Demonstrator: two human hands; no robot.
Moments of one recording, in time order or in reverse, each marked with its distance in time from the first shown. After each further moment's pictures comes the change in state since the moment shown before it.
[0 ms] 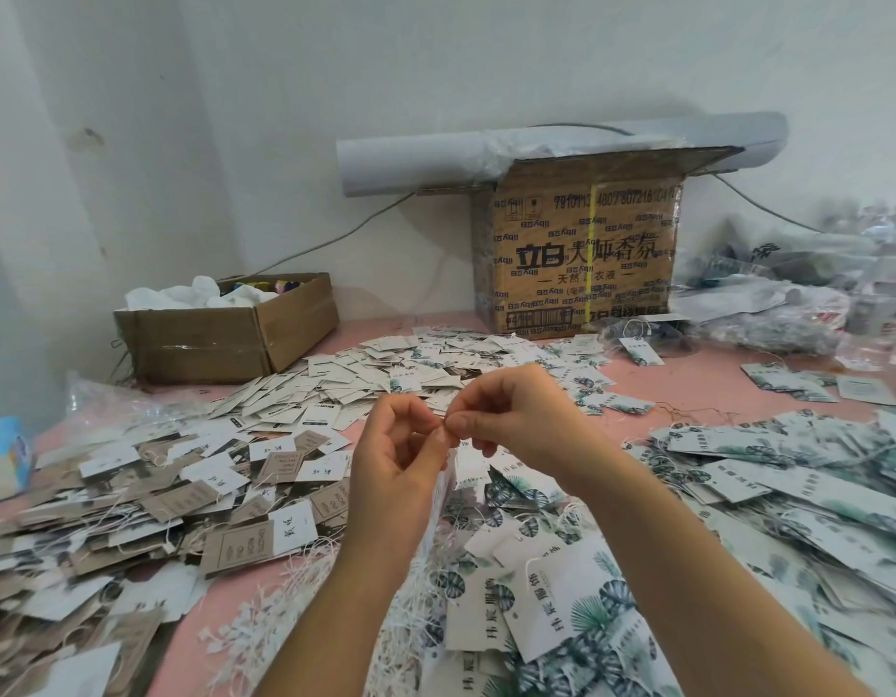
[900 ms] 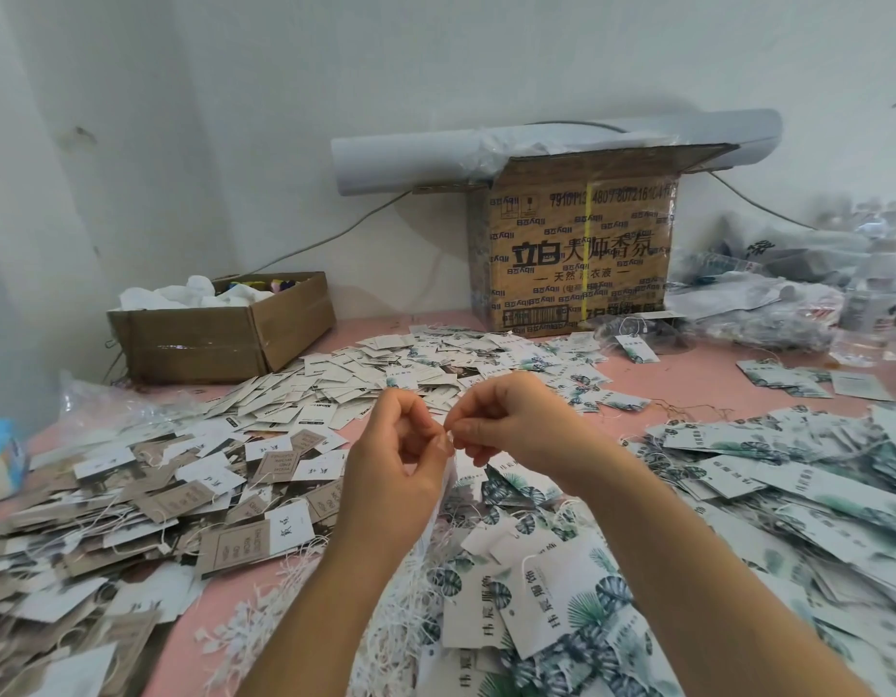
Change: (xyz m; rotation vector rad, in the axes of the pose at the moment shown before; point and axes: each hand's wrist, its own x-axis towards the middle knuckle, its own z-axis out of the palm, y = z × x) left_hand 0.001 0.006 -0.006 0.383 -0.080 0.086; right_hand -0.002 0.003 -0.001 0.009 -0.065 0.107
